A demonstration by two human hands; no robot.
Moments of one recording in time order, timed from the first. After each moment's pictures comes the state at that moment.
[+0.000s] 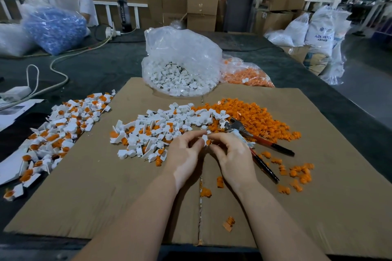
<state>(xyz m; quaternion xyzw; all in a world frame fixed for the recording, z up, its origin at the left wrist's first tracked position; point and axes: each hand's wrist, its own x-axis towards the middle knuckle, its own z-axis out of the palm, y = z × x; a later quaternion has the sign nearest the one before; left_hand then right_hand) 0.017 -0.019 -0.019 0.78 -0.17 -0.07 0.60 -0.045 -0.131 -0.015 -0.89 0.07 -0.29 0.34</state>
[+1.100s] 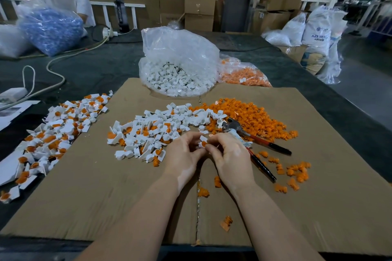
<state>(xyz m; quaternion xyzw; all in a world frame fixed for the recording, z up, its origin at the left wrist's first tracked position) 0.015 -0.021 -0.019 0.82 -0.21 -0.02 0.53 -0.047 -0.129 -0.017 -0.90 0.05 -0.33 0.28</state>
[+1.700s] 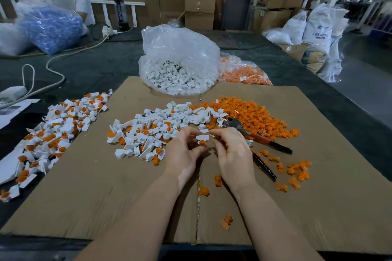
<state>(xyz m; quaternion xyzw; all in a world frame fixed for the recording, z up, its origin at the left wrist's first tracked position) 0.009 -0.022 -0.015 0.77 -0.17 -0.04 0.61 -0.048 -0.129 -0.016 -0.87 0.05 -0.36 0.32</state>
